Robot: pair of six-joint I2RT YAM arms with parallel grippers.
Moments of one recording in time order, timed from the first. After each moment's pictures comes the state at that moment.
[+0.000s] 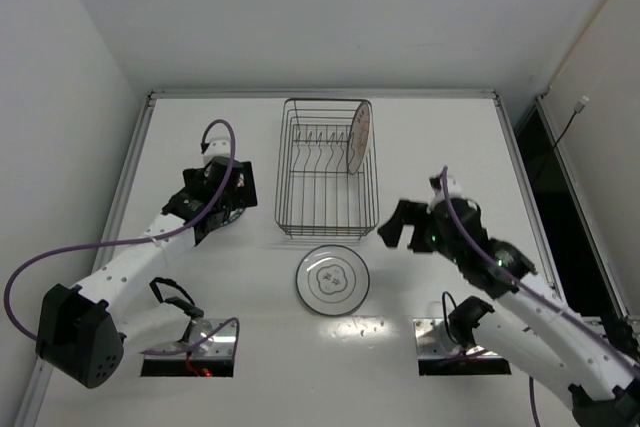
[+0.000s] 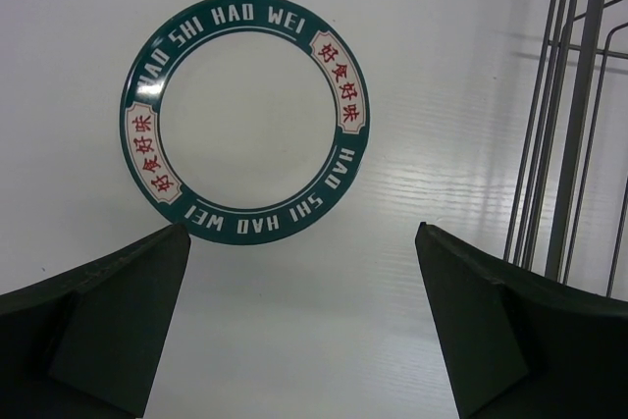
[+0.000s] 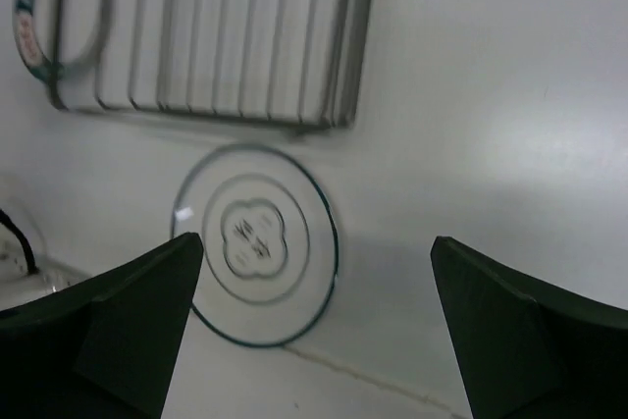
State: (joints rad) left arm -0.43 1.10 0.80 -0.43 -0.50 -0.41; right arm 0.60 0.80 0.79 -0.61 0.17 0.56
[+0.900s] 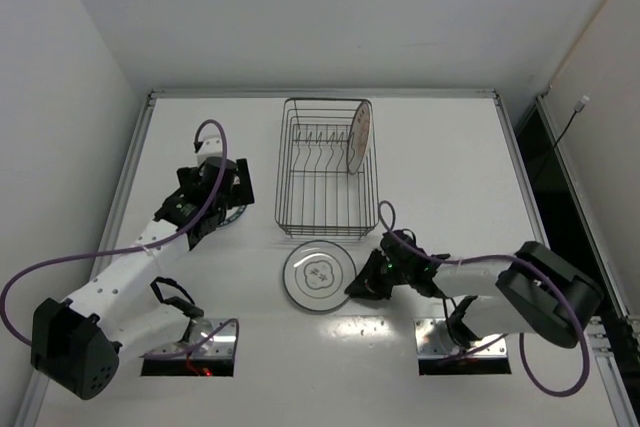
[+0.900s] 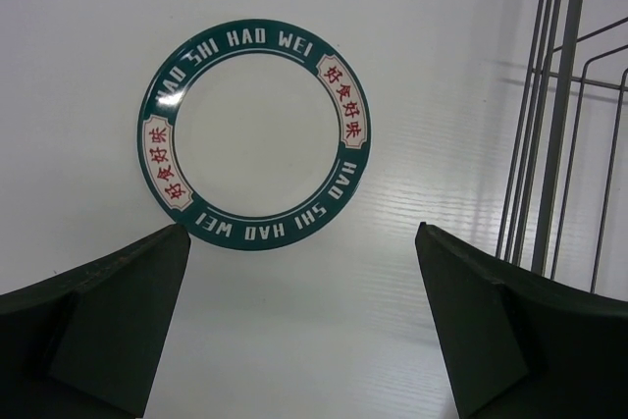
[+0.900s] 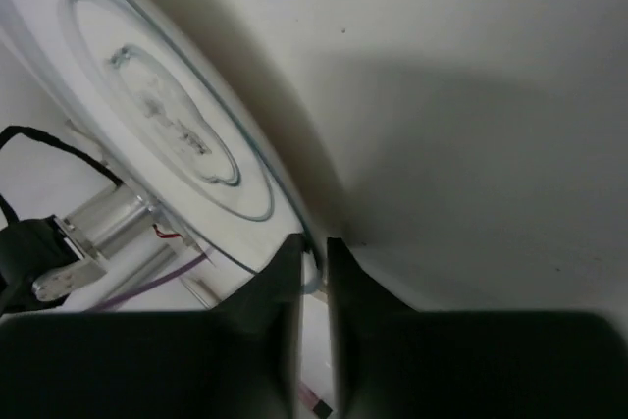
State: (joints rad) left arm -0.43 1.04 0.80 -0.44 -0.52 -0.41; right arm 0.78 1.32 0.18 0.25 -0.32 1.32
